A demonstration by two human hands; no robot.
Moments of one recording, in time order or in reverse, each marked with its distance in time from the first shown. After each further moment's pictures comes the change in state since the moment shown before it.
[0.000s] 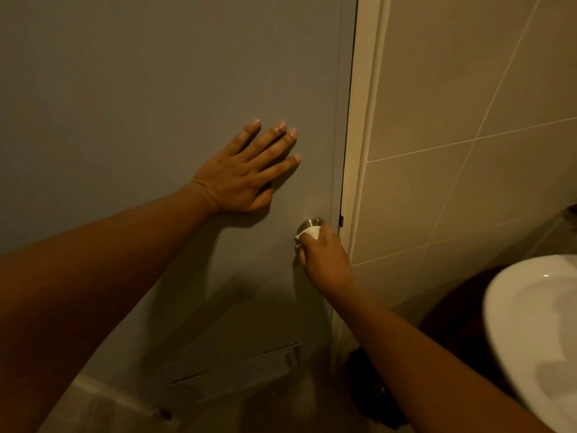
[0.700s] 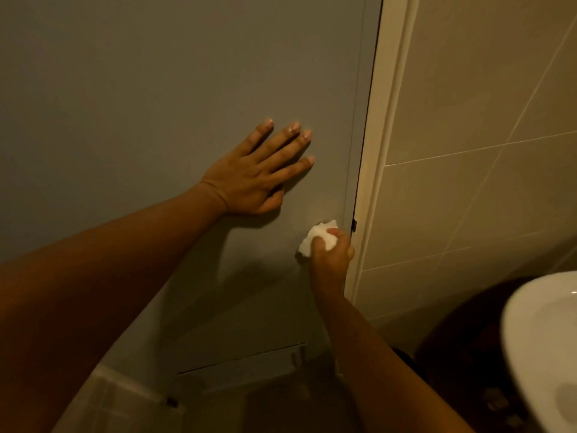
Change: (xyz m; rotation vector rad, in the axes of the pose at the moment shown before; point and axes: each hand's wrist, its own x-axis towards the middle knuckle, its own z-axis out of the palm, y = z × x) left_hand 0.001 0.001 0.000 -0.006 -0.009 0.002; right_hand 0.003 -0.035 0.002 0.993 0.309 0.632
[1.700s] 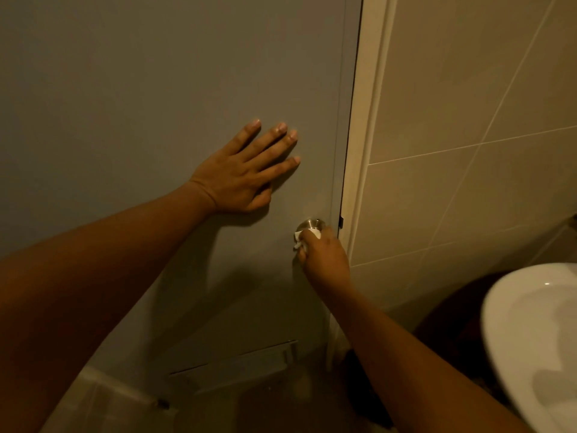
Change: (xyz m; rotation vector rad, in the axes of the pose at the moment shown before) left_hand -0.001 0.001 0.002 -0.004 -0.003 -0.002; right_hand 0.019 0.005 -0.032 -0.917 -0.302 -0.623
